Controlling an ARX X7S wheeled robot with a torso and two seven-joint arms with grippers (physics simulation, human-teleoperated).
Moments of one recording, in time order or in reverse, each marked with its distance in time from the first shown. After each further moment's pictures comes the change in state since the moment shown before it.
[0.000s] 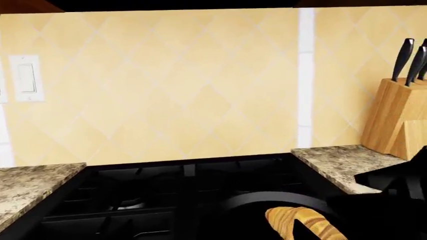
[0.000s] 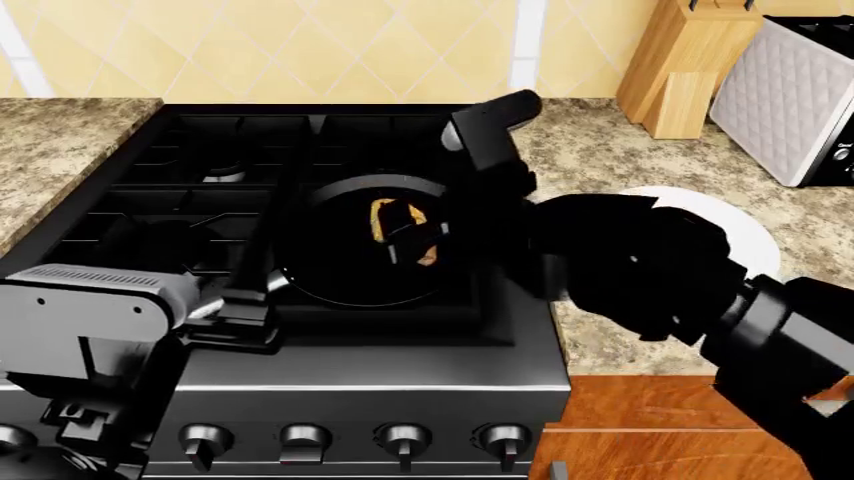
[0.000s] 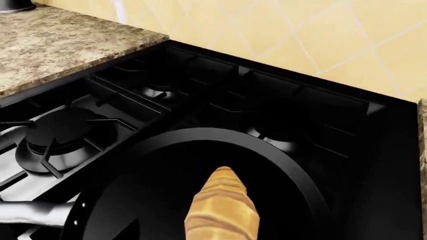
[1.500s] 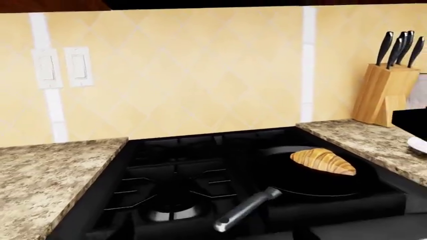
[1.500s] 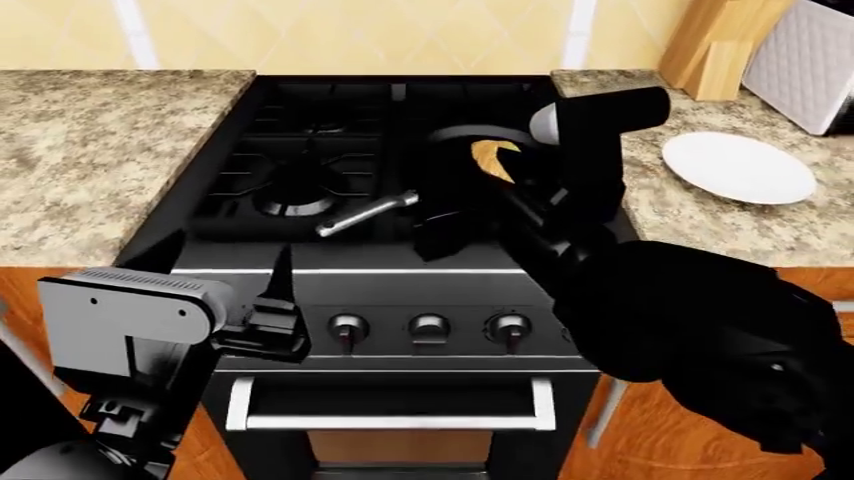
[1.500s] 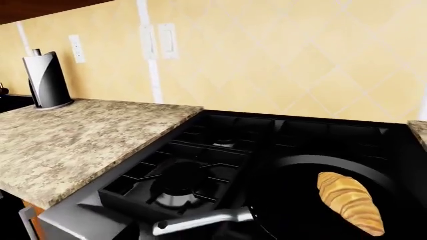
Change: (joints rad) left arm -0.016 0.000 0.095 -0.041 0.022 0.021 -0.003; right arm -0.146 0.266 0.157 -0.541 0.035 -0.206 0.376
